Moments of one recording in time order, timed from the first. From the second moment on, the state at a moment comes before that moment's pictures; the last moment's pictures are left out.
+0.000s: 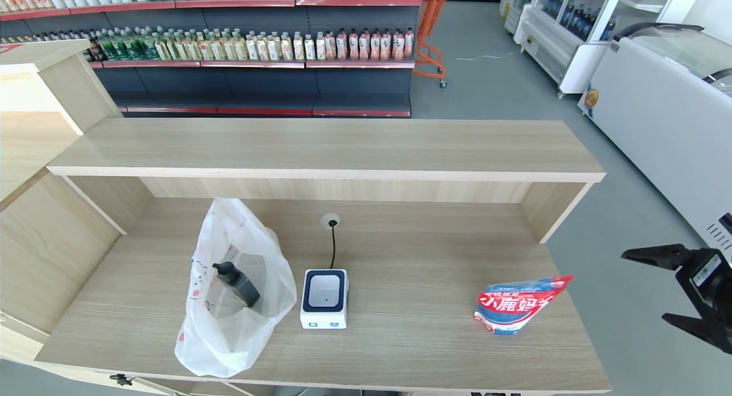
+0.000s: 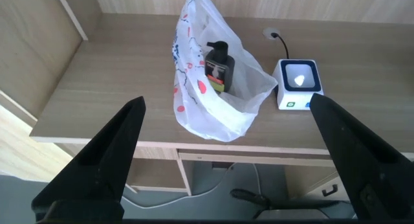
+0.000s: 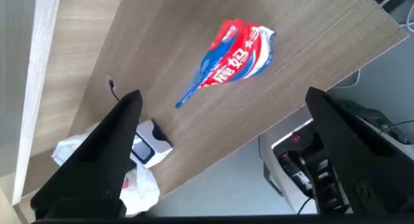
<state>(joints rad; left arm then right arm) 0.00 0.00 0.00 0.00 -0.02 -0.01 -0.06 1.21 -0.56 -0.07 0.09 0.89</state>
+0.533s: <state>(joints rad) 0.00 0.00 0.00 0.00 -0.02 -0.01 -0.05 1.45 -0.57 -0.13 -0.01 1.03</state>
